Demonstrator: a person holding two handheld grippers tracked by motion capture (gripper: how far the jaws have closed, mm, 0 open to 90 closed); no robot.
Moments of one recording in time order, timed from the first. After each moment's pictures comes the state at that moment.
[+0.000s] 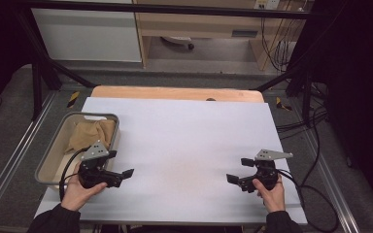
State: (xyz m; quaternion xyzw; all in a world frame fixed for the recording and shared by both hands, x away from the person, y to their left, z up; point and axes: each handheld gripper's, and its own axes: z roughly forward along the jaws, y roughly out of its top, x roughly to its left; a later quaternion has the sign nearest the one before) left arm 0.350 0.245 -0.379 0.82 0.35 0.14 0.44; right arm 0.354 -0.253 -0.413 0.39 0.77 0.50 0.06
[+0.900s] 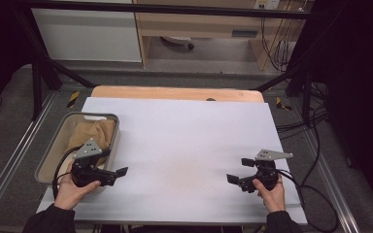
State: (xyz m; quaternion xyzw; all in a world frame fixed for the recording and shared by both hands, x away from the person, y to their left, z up) left arm 0.350 0.260 -0.372 0.81 0.36 0.15 0.44; right arm 0.354 -0.253 -0.413 0.39 0.77 0.50 0.06
